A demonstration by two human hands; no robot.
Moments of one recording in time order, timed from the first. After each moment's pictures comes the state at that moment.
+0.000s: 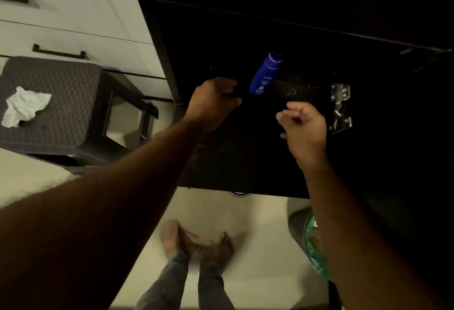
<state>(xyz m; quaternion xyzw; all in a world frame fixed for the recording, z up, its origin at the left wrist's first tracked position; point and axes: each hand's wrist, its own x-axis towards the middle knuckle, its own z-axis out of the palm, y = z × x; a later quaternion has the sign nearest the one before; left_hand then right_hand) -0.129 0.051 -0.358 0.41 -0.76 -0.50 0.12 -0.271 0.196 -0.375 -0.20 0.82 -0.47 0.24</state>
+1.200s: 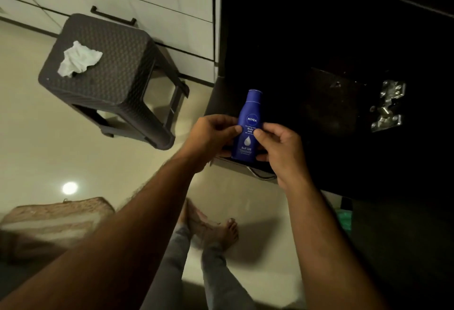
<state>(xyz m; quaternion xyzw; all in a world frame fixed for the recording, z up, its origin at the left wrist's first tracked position) -0.020 0.128 -0.367 0.50 -0.50 -0.70 0.13 -0.160 0.207 -0.384 -0.20 0.72 -0.47 0.47</state>
